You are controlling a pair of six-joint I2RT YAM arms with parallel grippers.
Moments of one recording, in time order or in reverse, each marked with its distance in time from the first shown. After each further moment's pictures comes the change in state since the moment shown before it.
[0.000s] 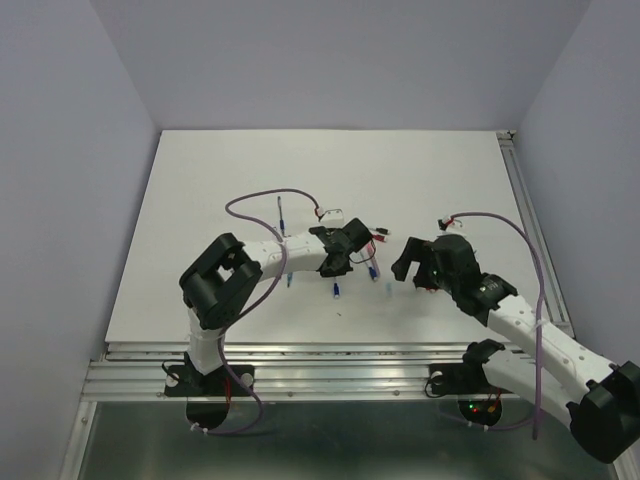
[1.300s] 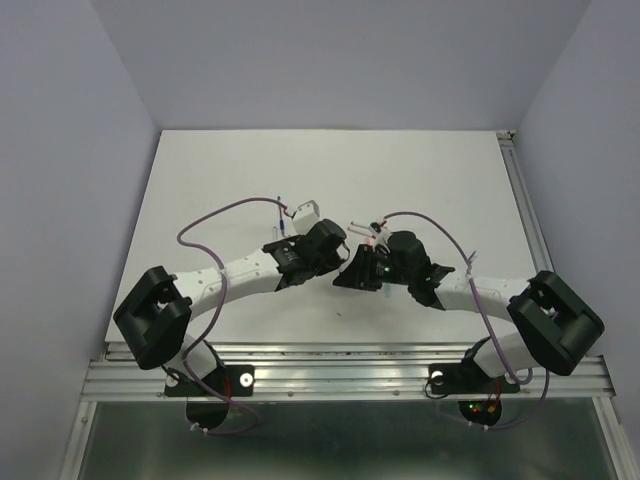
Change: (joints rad) left arm -0.001 -0.433 -0.309 0.245 0.013 -0.167; right arm 0.186 0.506 -0.011 0.729 -0.629 0.257
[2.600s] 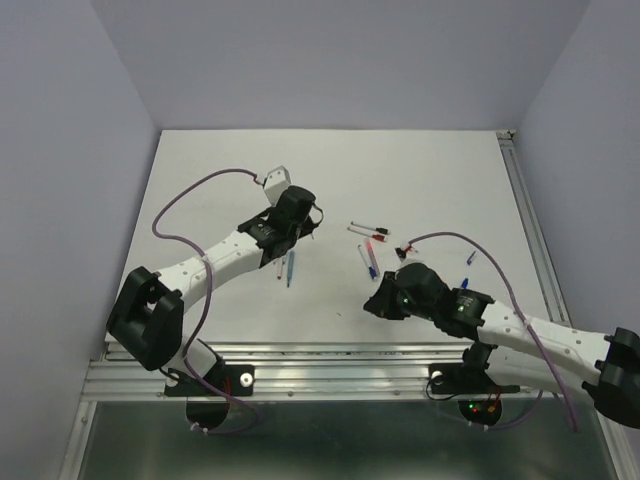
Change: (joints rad) left arm 0.236 -0.018 0.099 0.081 -0.103 0.230; right arm 0.281 -0.481 -0.051 -0.570 0.463 0.042
